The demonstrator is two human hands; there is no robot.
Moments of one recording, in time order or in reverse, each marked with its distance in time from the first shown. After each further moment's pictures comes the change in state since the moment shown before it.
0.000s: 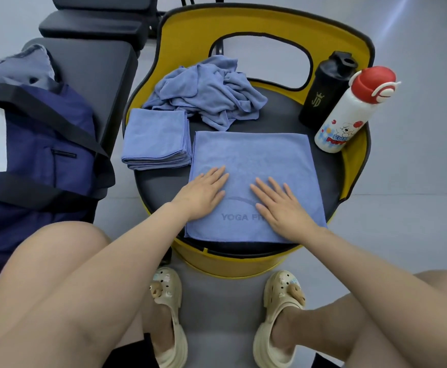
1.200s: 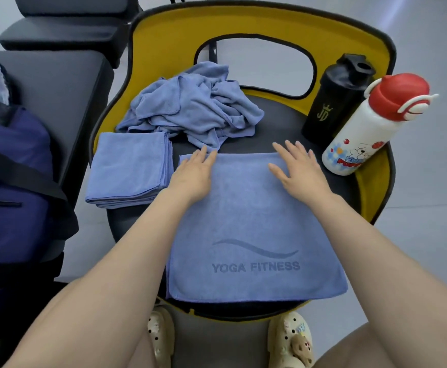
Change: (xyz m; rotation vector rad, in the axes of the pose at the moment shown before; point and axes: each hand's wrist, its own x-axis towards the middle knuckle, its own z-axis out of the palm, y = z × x) left_hand 0.107 -0.027 -0.043 -0.010 0.065 -0.253; right_hand 0.113 0.080 -0.059 0.116 0.145 0.309
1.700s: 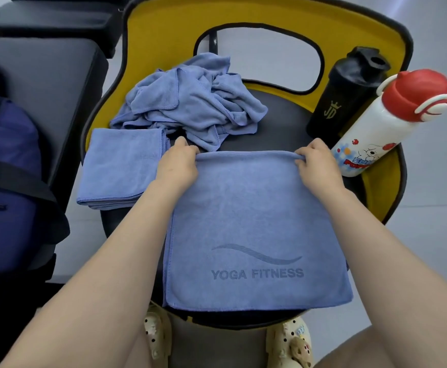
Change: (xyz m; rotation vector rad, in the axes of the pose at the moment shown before) left_hand 0.020 -0.021 -0.007 -0.118 0.207 -0.154; right_hand 0.020 0.017 -0.002 0.117 0.185 0.157
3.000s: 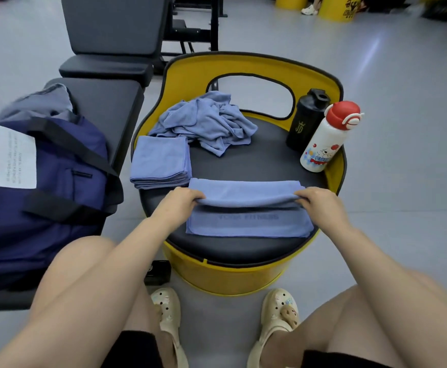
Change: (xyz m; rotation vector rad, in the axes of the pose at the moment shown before) left_hand -0.165 -0.028 -0.034 -0.086 -0.086 0.209; right_hand -0.162 0.008 -0.062 -0.174 -0.001 -0.141
